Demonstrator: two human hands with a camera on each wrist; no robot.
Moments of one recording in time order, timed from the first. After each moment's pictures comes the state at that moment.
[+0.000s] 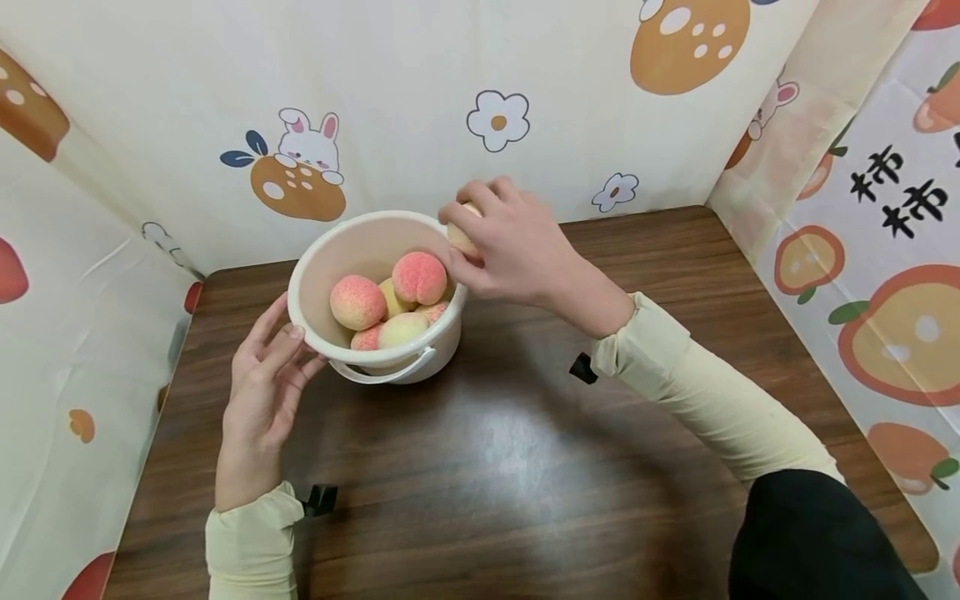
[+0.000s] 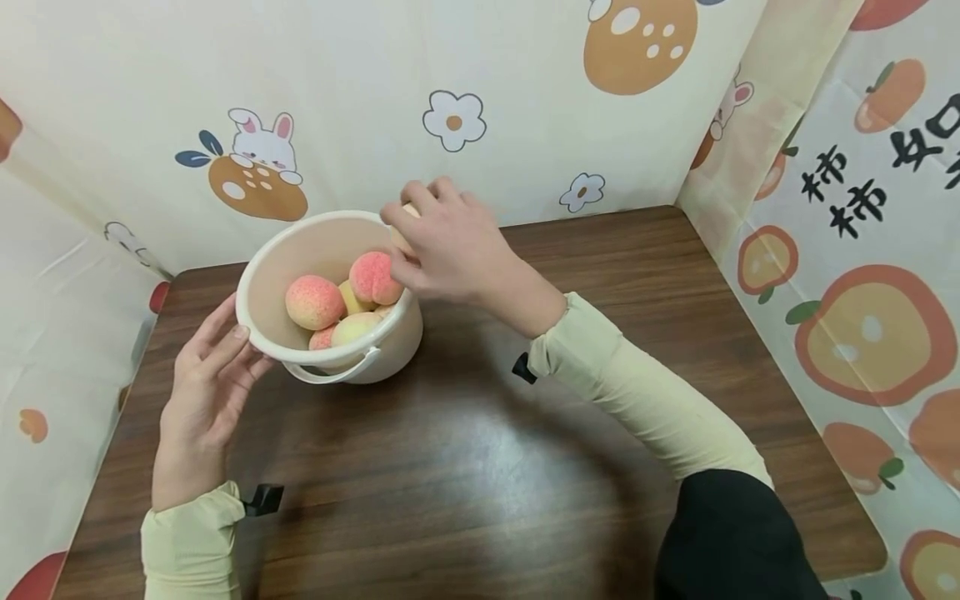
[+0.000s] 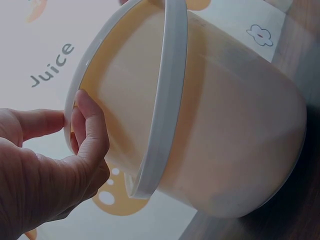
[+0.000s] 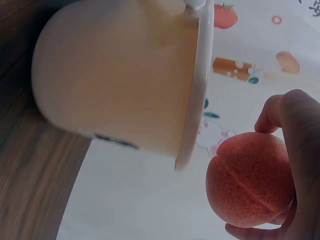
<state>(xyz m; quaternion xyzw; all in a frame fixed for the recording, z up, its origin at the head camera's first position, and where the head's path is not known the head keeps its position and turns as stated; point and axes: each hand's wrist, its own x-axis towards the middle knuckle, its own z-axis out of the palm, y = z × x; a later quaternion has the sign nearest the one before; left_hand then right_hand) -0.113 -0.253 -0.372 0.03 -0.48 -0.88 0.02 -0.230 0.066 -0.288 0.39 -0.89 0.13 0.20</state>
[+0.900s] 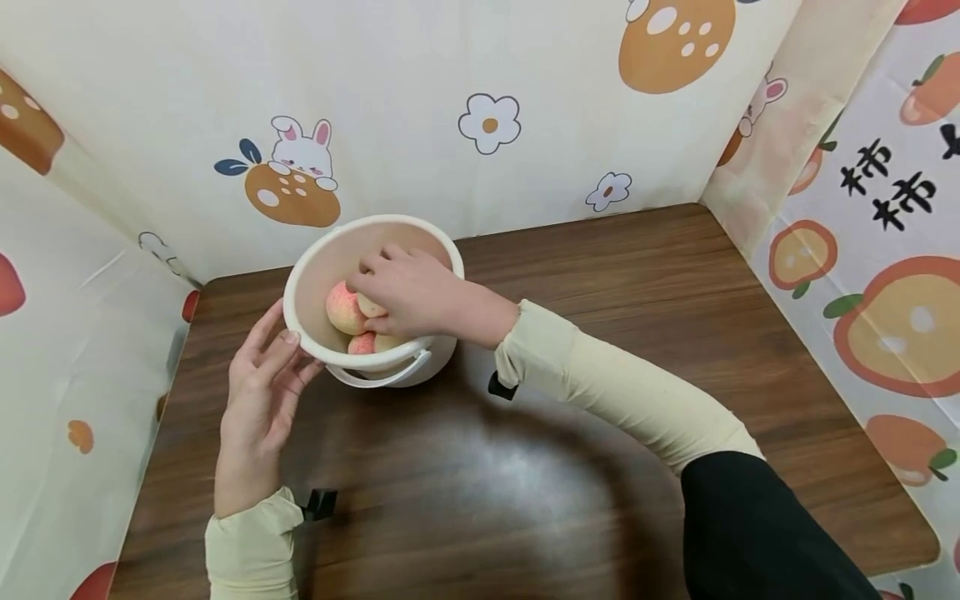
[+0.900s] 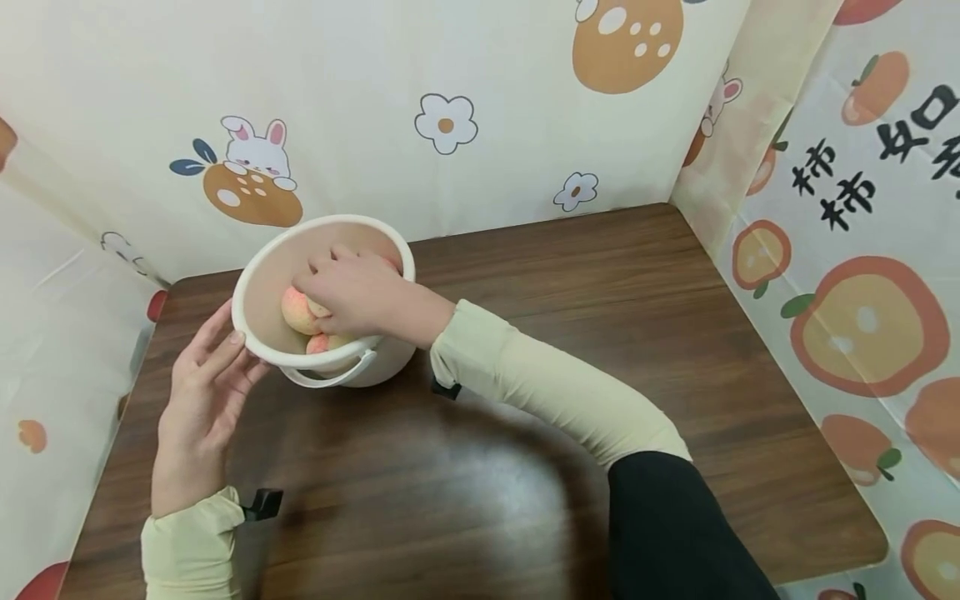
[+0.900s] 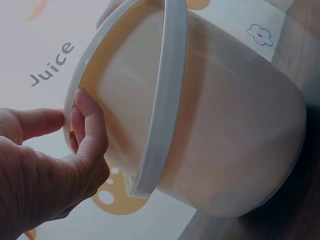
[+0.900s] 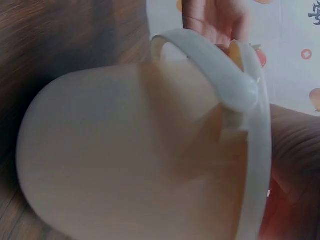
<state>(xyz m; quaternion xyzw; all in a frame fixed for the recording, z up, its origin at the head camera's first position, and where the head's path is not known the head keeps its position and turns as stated) -0.113 -0.250 -0.372 0.04 -0.49 -0.87 0.02 -0.222 -0.031 -0.311 0.45 -0.89 0.06 0.00</state>
